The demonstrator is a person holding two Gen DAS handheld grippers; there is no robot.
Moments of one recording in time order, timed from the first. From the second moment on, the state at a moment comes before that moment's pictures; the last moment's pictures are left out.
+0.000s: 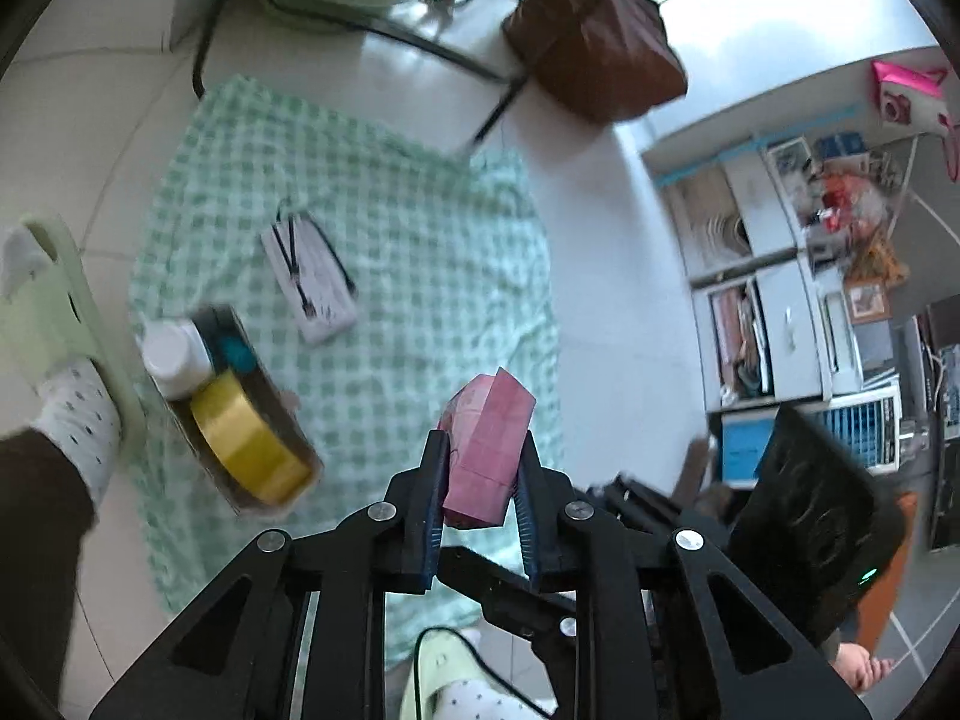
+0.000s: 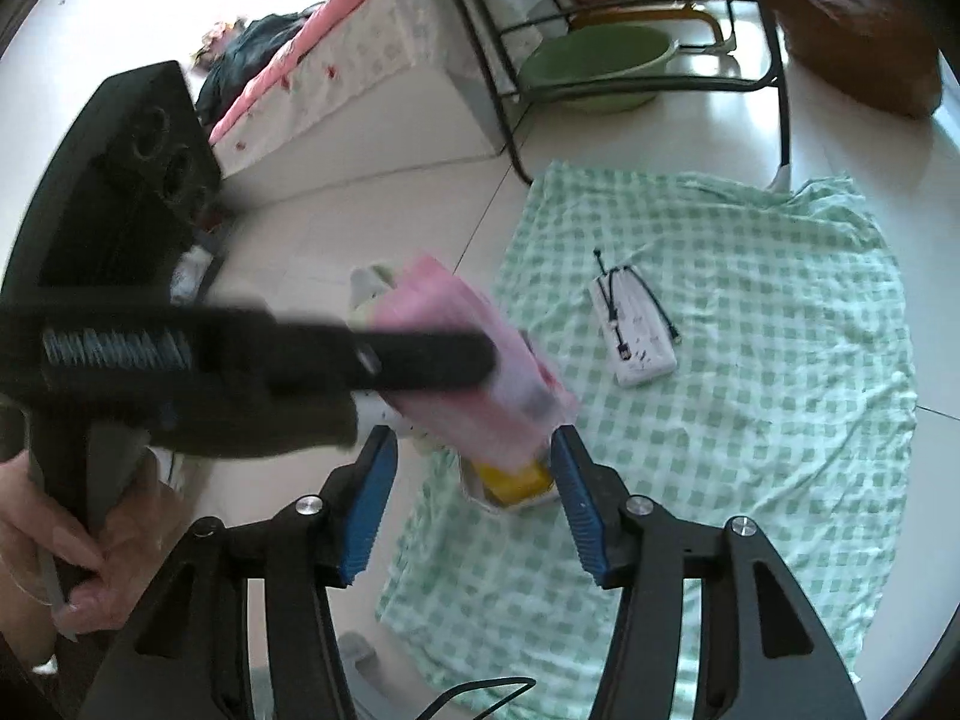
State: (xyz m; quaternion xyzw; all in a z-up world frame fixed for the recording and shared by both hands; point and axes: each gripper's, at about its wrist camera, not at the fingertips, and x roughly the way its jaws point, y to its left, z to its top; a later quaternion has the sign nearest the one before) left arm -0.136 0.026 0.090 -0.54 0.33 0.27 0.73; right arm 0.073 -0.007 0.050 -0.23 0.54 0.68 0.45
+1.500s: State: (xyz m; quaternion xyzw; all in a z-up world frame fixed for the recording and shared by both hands) left arm -0.145 0.045 0.021 -0.54 0.39 0.42 0.62; right arm 0.076 -0.026 0.023 -0.38 0.45 0.60 0.55
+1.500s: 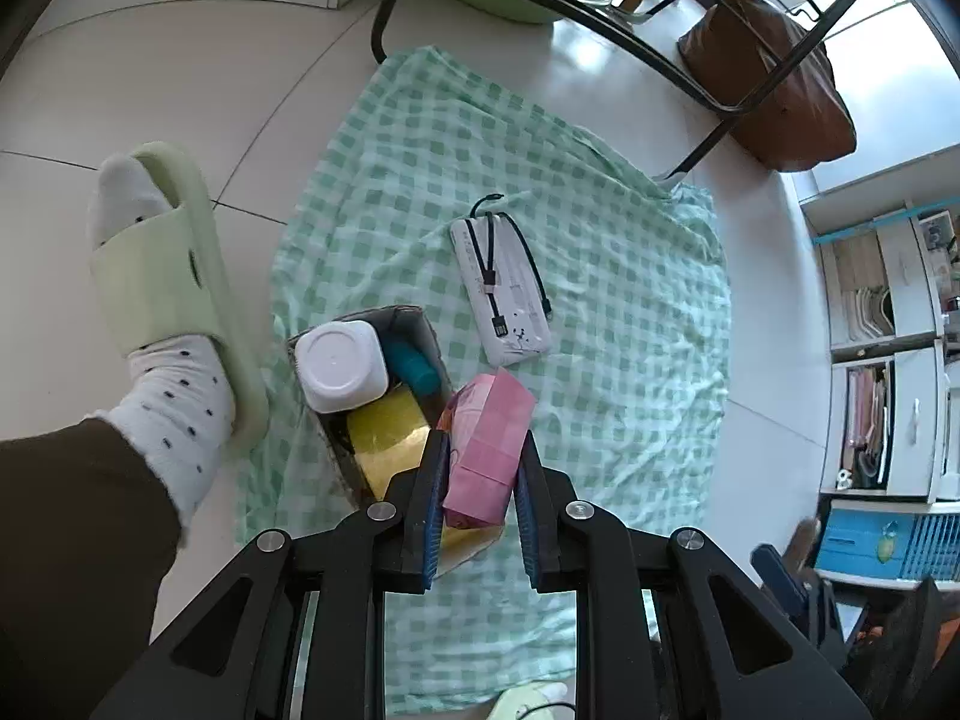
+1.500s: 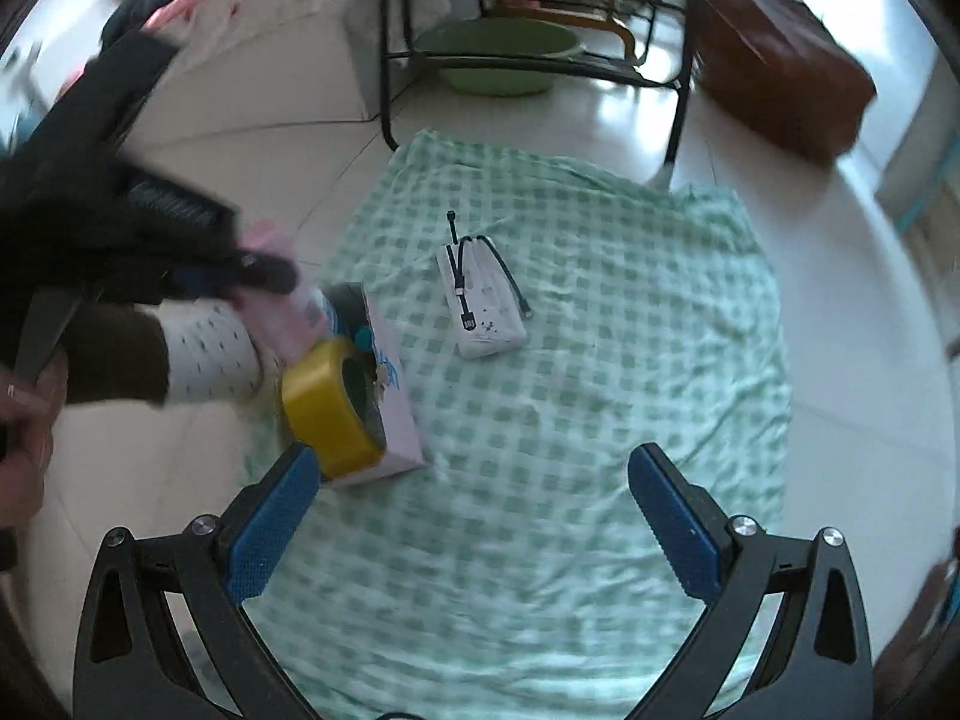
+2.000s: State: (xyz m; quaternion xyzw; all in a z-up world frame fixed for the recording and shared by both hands) left arm -0.181 0.088 -0.040 -0.69 0.27 0.46 0.48; right arm 0.090 -0.033 0.010 -0.39 0.45 0.56 0.58
